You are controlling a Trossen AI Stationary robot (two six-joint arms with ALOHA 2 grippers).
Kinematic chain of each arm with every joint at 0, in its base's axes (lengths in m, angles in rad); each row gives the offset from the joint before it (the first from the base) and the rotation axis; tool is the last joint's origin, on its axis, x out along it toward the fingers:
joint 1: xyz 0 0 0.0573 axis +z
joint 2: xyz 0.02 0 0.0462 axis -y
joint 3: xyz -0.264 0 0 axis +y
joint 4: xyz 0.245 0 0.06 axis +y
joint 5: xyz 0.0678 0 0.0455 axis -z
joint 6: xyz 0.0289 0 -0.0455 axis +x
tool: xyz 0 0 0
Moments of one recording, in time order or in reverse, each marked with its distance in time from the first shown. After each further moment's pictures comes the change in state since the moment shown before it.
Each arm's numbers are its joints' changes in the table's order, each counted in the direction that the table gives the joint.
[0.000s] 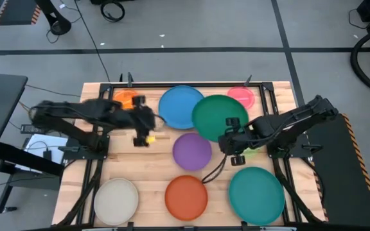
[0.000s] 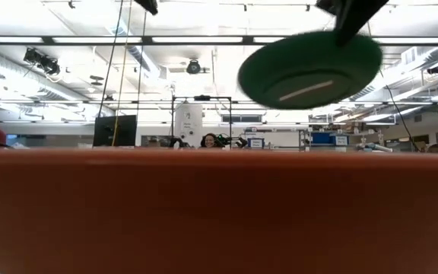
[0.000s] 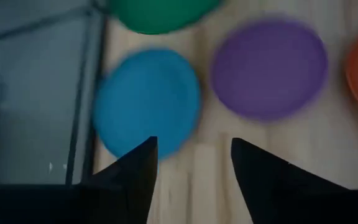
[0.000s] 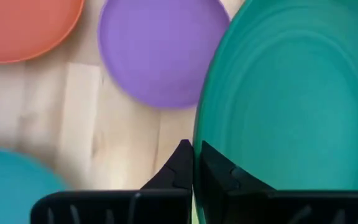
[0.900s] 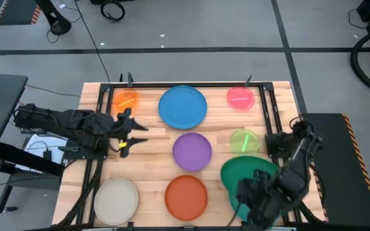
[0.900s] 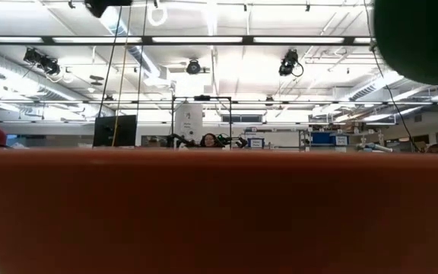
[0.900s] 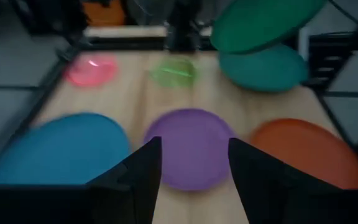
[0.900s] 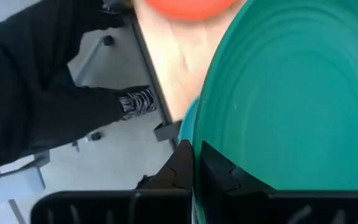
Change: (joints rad) left arm -0.092 0.492 0.617 -0.592 0.187 -0.171; right arm 0.522 -0.423 -0.730 0.364 -0.289 1.039
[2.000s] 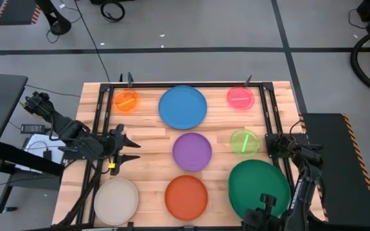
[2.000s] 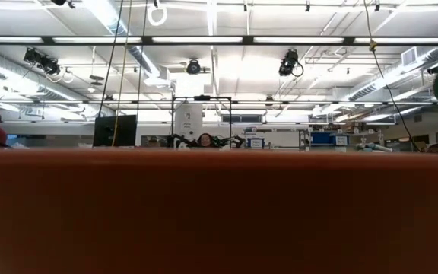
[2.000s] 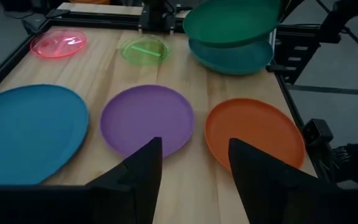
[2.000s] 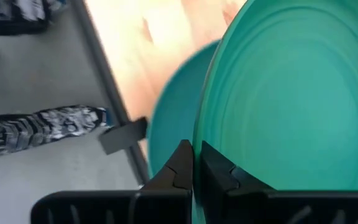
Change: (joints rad) left arm -0.415 -0.016 0.000 0.092 -0.319 -0.301; right arm 0.235 -0.254 0.110 -0.003 0.208 0.235
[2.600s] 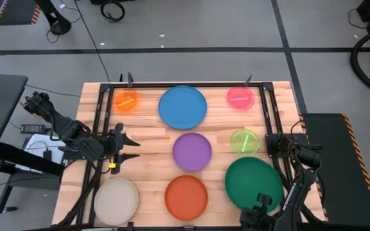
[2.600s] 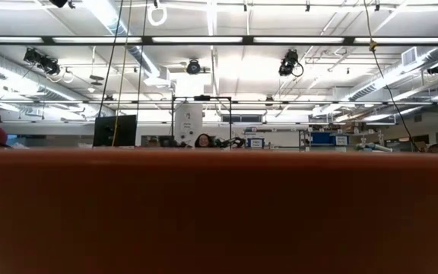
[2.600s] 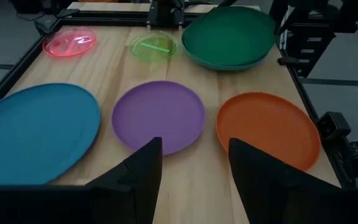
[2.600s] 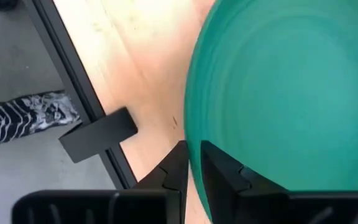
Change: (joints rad) left arm 0.000 0.000 0.000 0.035 -0.026 0.016; right arm -0.009 0.000 0.252 -0.213 -0.069 0.019
